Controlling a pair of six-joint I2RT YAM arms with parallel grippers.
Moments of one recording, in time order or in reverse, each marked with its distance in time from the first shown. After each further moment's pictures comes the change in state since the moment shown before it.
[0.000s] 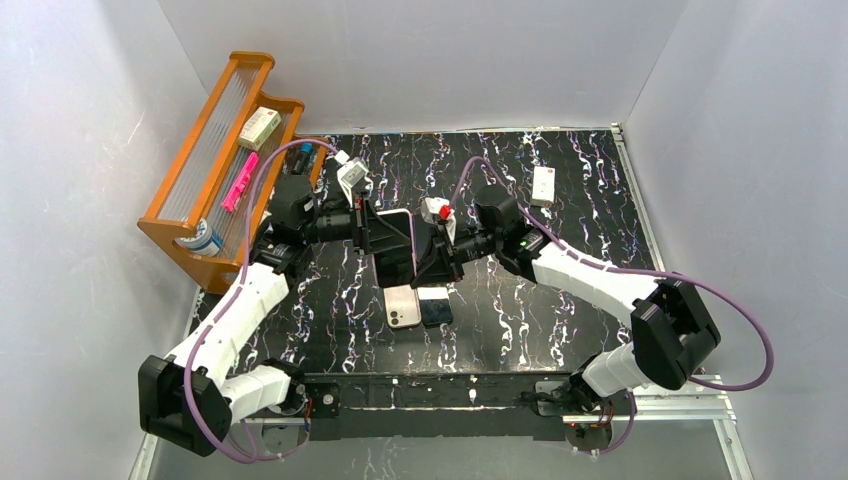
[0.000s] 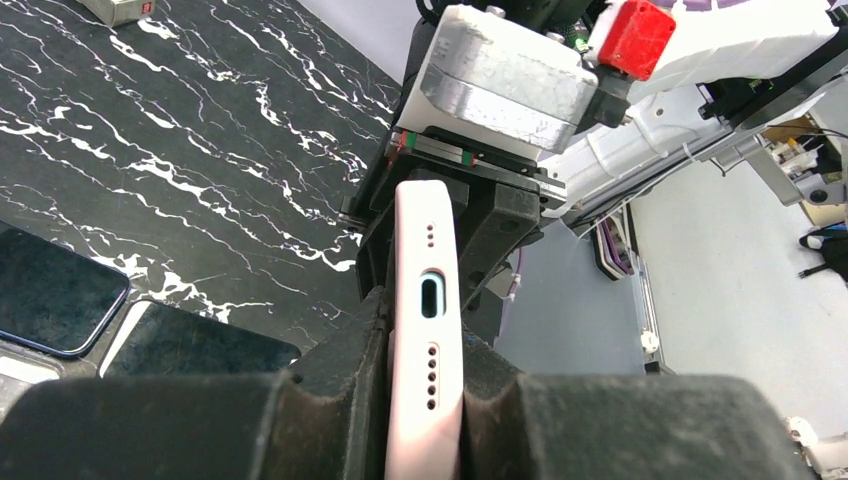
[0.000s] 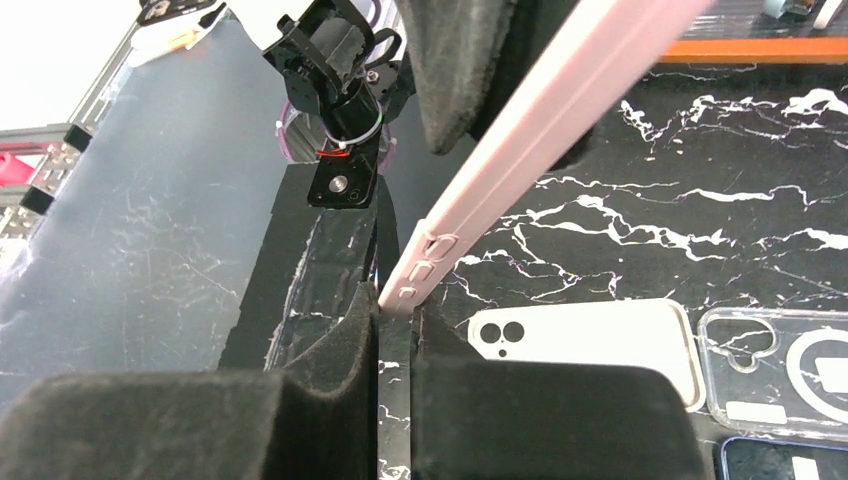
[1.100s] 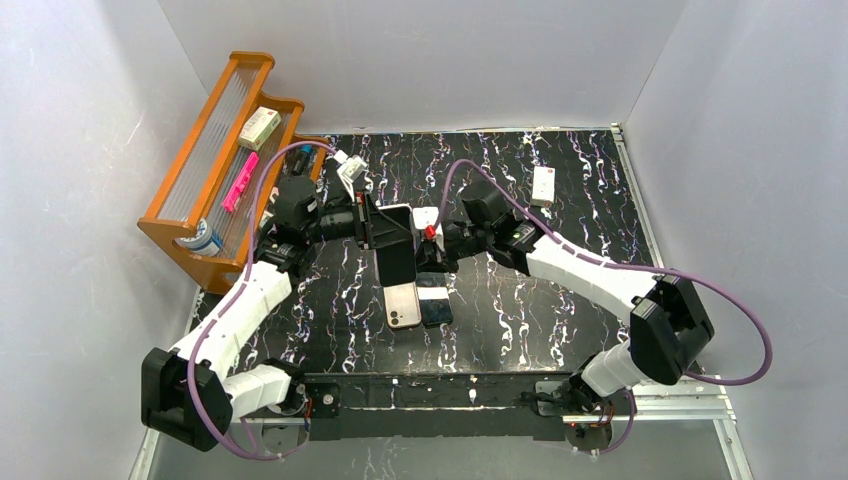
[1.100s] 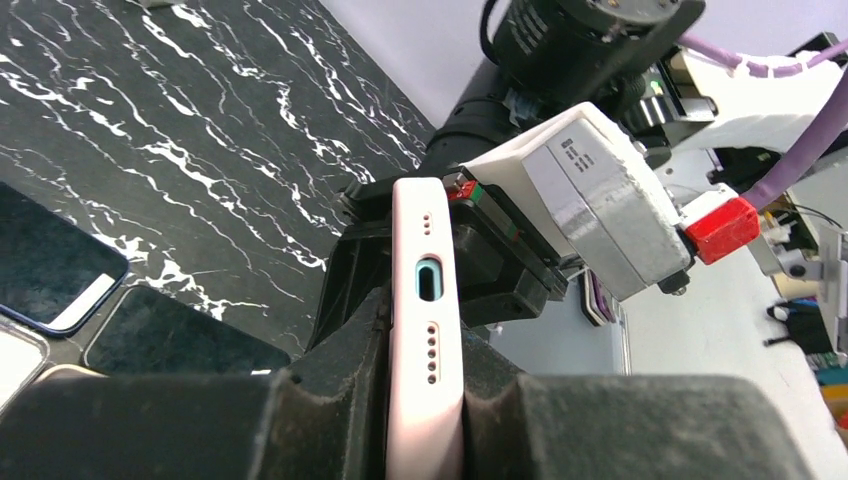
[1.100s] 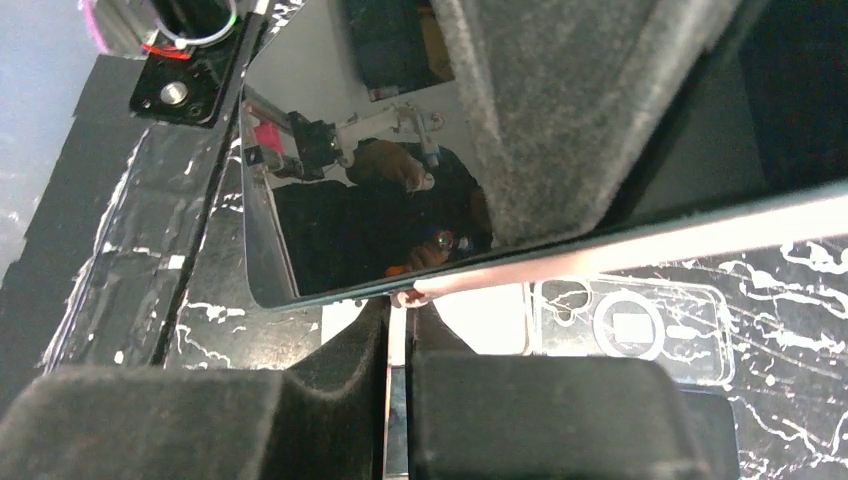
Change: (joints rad) left arm -0.020 0.024 -0.021 0.043 -0.070 -0.135; right arm 0.034 0.033 0.126 -0.264 0.204 -0.489
